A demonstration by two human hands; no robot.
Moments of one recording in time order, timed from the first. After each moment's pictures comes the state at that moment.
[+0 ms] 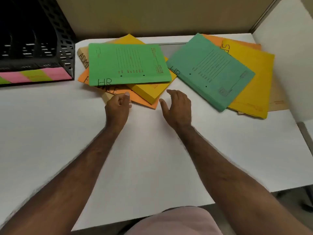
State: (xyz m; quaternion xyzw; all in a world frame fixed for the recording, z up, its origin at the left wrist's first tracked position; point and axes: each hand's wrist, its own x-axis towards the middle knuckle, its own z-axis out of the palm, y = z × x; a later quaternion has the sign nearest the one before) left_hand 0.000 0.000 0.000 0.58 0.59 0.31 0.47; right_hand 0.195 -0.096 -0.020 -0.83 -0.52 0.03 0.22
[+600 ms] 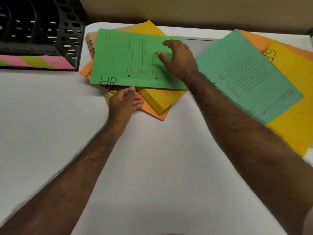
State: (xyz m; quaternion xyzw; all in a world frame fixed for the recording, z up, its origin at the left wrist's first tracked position) left_hand 0.035 0.047 -0.019 0.40 0.60 0.36 0.59; right_hand 0.272 0.127 -0.001 -0.74 -0.63 0.14 0.19
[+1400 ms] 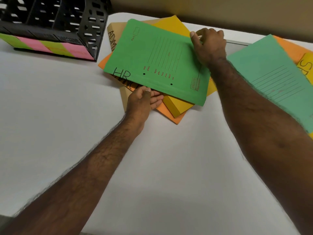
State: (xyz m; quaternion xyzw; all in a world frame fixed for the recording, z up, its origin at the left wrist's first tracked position) left_hand 0.042 0.052 -0.022 0.30 0.60 0.36 0.65; right_hand 0.307 0.195 -0.024 -0.78 -0.60 0.10 0.14
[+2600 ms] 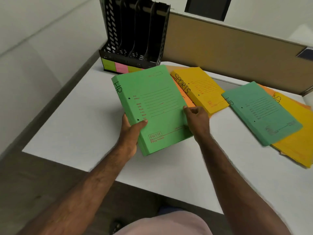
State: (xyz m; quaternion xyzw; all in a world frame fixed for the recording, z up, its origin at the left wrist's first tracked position) left_hand -0.222 -0.129 0.045 0.29 0.51 0.50 0.63; right_hand 0.023 -0.097 0.051 -0.77 -0.41 0.29 0.40
